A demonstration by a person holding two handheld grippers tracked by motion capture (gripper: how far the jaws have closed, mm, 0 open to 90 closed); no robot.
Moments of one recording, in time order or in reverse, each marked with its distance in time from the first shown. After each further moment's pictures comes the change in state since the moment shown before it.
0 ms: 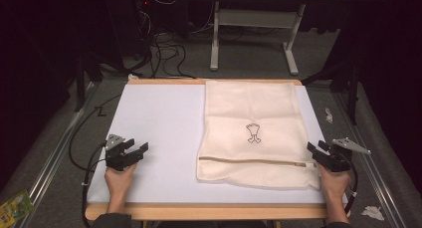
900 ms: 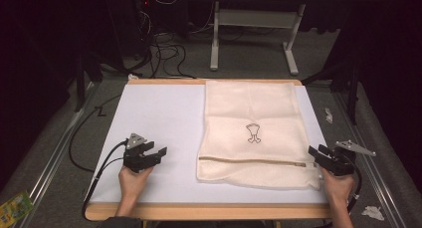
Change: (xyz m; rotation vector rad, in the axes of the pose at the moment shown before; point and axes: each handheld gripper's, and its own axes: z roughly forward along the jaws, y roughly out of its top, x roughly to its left) left arm -0.060 0.016 0.008 0.113 -0.114 0.102; right arm 0.001 0.000 -0.015 0.050 0.048 0.036
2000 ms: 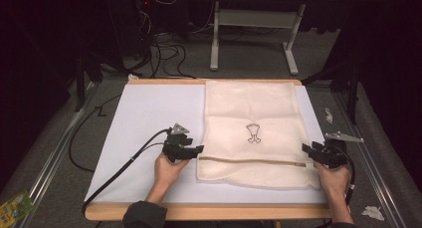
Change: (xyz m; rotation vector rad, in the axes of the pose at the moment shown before) left arm -0.076 0.047 0.070 0.133 -0.173 0.072; right arm 0.014 0.023 0.016 0.140 0.006 -0.041
